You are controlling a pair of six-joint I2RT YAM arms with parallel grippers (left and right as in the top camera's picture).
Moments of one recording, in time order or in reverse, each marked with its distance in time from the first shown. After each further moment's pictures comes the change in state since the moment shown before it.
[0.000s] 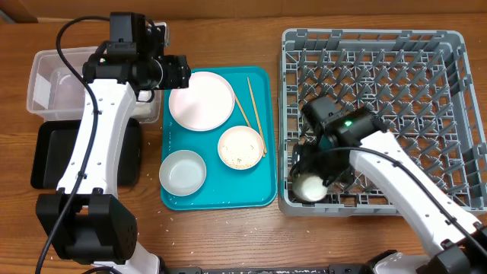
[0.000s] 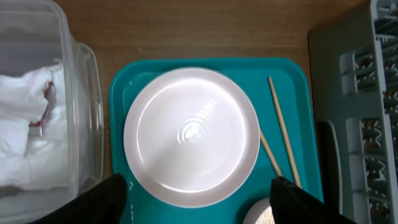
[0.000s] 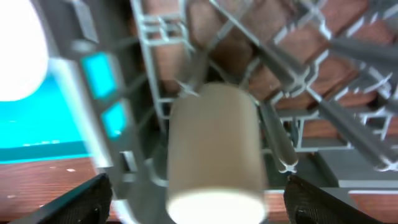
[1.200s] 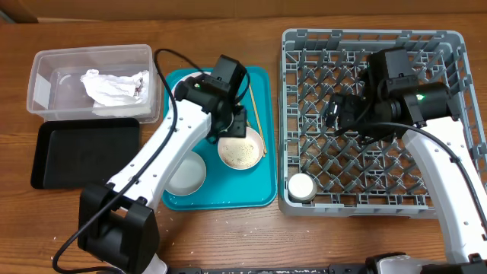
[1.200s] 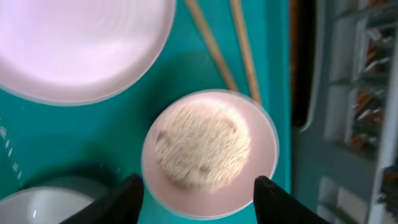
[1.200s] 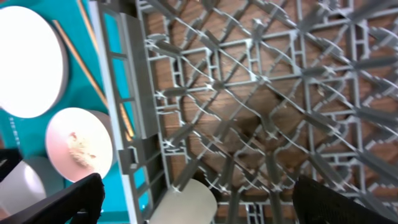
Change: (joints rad) left arm -0.435 0.002 -0.154 -0.107 -0.185 -0.293; right arm -0.300 -0.035 0.214 0.063 -0.021 -0.205
